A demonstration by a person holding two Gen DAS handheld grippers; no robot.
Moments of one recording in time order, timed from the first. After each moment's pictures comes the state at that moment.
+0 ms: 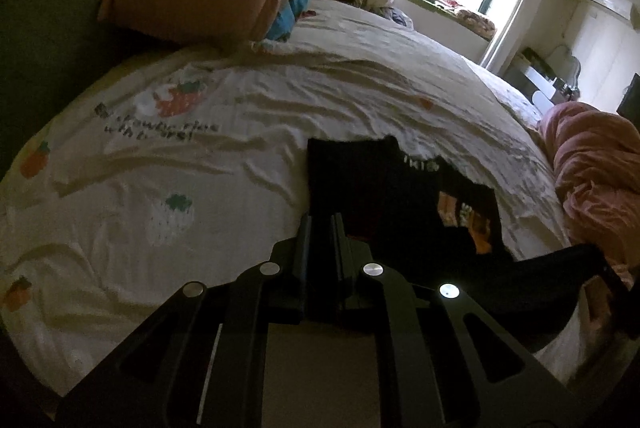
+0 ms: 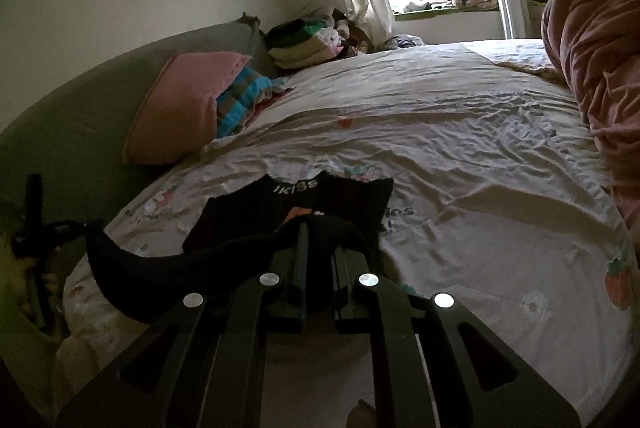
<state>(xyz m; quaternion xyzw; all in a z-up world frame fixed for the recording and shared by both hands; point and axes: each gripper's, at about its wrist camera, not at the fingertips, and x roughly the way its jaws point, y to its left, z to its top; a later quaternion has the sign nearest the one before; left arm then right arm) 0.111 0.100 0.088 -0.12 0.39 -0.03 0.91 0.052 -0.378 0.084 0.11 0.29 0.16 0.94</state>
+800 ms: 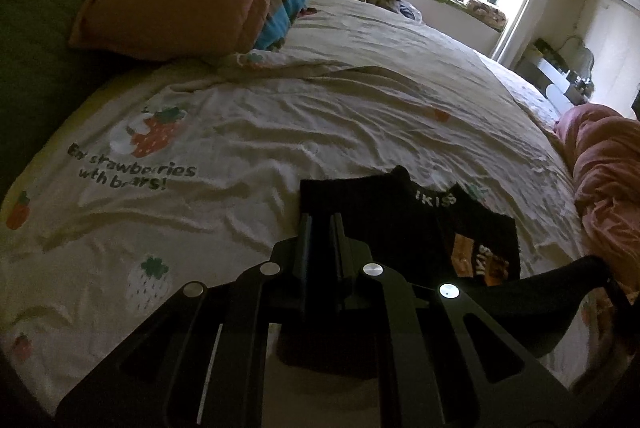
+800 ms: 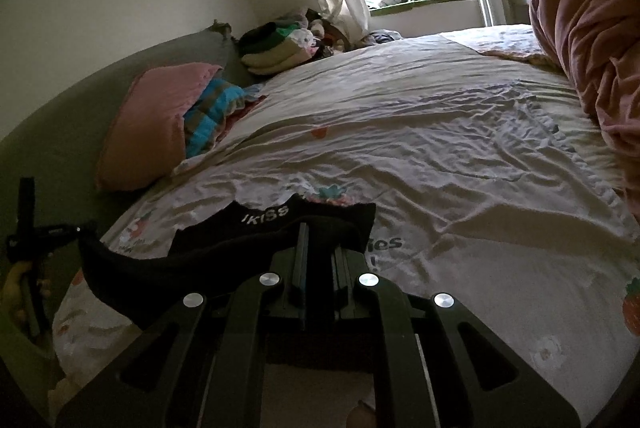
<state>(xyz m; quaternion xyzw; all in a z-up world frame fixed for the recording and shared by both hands) 0.214 0.087 0.088 -0.10 0.41 -0.01 0.91 0.135 -0.390 0.068 0.15 0.30 0.12 0.94</state>
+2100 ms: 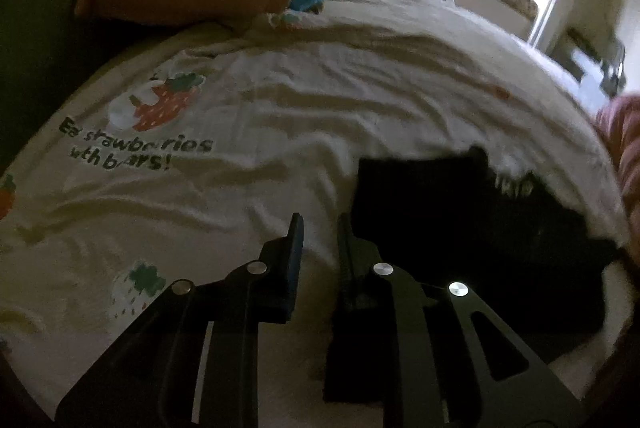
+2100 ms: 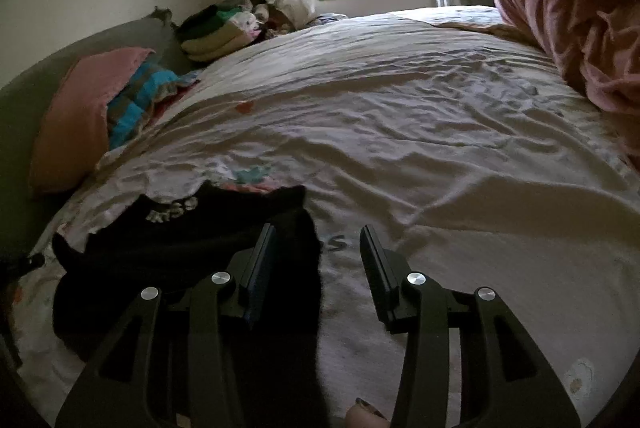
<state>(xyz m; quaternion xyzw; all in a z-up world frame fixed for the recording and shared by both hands) 0.244 0.107 -0.002 -0.07 0.43 0.04 0.90 0.204 -0.400 -0.021 0.13 0.33 0.02 0.93</state>
